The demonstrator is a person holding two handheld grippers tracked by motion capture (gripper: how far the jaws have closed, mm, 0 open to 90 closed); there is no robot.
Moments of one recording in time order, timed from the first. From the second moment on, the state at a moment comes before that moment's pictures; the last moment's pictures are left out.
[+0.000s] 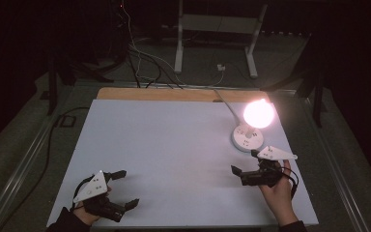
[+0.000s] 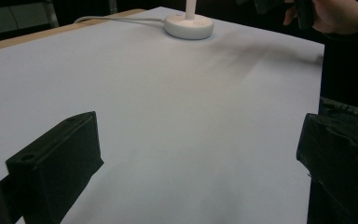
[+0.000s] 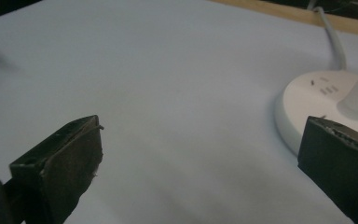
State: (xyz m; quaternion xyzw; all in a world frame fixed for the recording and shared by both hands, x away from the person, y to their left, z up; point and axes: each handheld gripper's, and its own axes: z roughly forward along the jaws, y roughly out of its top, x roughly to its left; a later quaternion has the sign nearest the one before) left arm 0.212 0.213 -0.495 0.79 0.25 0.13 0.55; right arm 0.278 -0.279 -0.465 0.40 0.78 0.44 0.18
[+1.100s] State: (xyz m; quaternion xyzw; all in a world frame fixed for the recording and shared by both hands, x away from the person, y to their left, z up) left arm 0.212 0.213 -0.495 0.79 0.24 0.12 0.55; right arm 0.229 -0.307 -0.517 0.37 0.83 0.39 0.16
